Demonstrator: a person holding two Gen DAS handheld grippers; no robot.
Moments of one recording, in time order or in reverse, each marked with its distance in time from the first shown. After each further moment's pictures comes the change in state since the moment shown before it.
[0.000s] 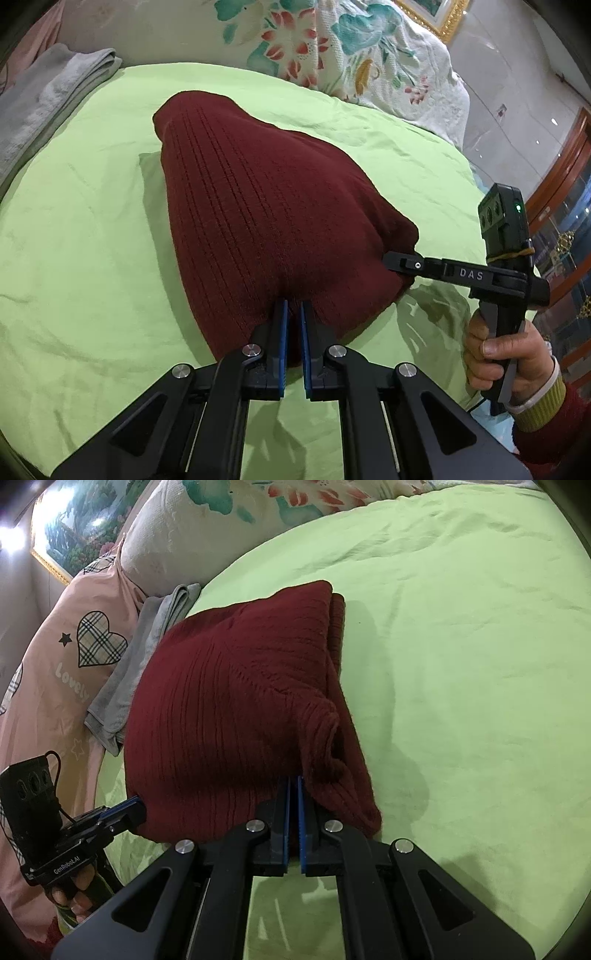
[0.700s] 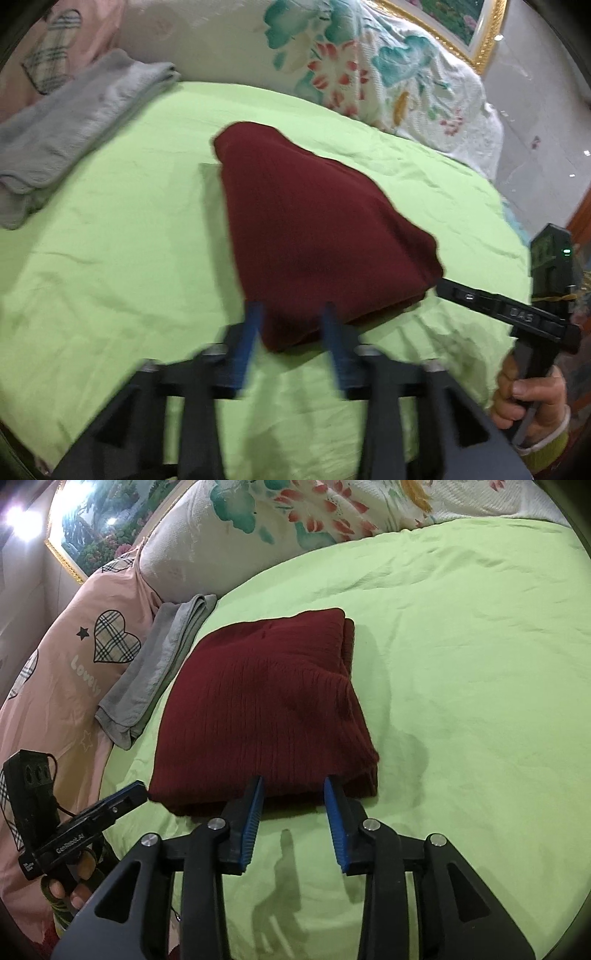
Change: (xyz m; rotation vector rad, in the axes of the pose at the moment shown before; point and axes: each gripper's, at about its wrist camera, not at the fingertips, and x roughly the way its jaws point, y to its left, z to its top) left arm -0.053 -0.005 -0.015 -0.094 -0.098 0.180; right arm -0.053 0.022 -0.023 -0.053 -0.059 -0.035
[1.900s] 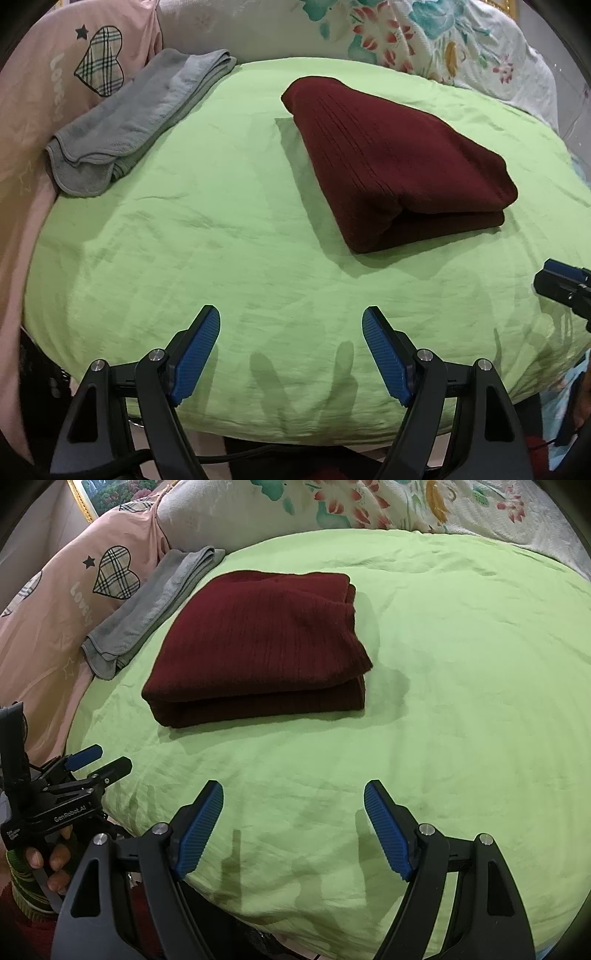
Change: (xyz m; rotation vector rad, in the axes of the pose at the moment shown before) left arm -0.010 0.005 -0.057 0.084 0.093 0.344; right arm -0.022 0.025 -0.057 -0.167 0.082 -0.142
